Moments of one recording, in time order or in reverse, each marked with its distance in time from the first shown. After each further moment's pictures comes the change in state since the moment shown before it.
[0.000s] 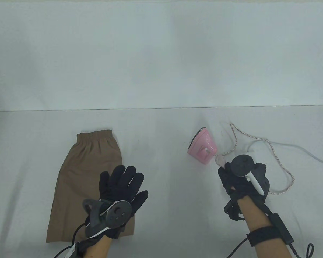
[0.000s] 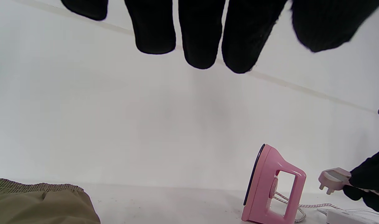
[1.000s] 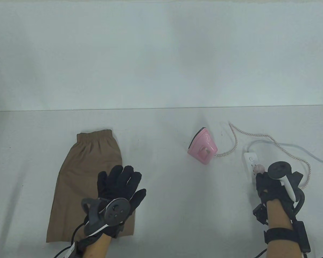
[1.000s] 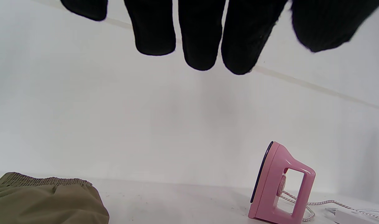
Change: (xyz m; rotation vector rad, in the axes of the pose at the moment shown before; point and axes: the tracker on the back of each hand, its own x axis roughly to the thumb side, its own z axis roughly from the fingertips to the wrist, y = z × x) left_hand -0.004 0.001 -0.002 -0.015 0.030 0.002; right_hand -0.110 -0.006 -0.016 0.029 0.336 -0.054
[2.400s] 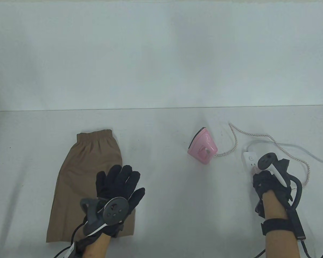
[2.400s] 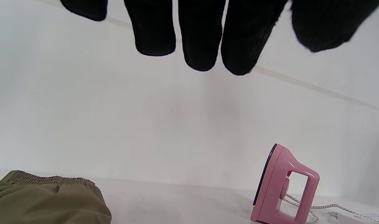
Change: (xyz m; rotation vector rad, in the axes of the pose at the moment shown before) left_hand -0.003 0.000 0.000 0.004 0.017 0.010; right_hand 0.026 -0.003 -0.013 0.079 0.072 0.274
